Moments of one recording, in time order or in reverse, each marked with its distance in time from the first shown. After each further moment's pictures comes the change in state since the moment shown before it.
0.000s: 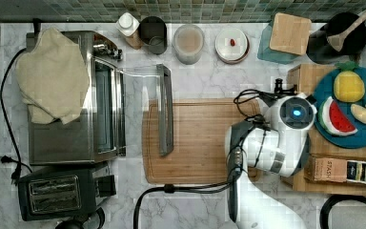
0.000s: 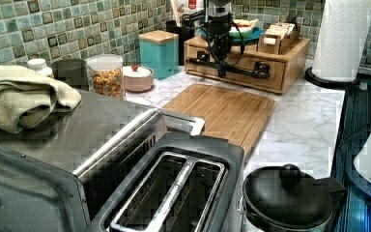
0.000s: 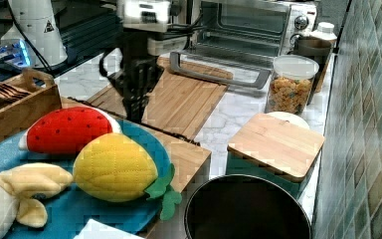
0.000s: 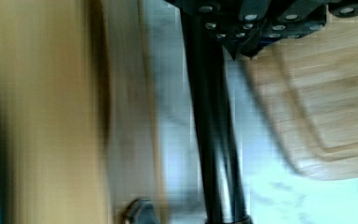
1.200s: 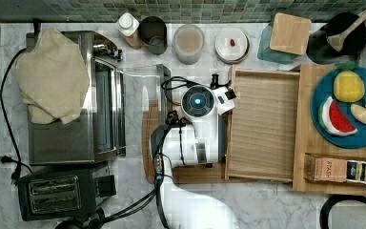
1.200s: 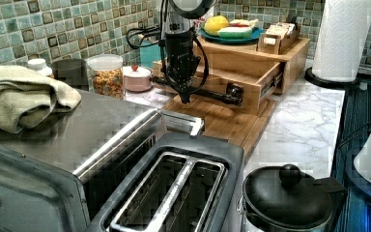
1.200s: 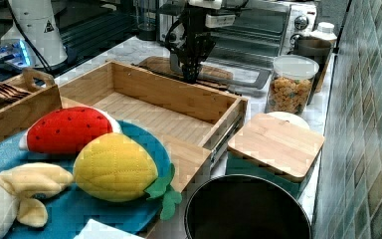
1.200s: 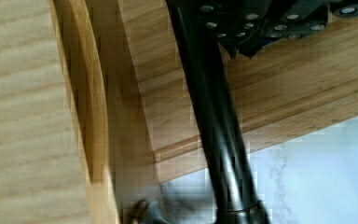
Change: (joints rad) arm 0.231 -0.029 0.173 -0.053 0.002 -0.030 0.498
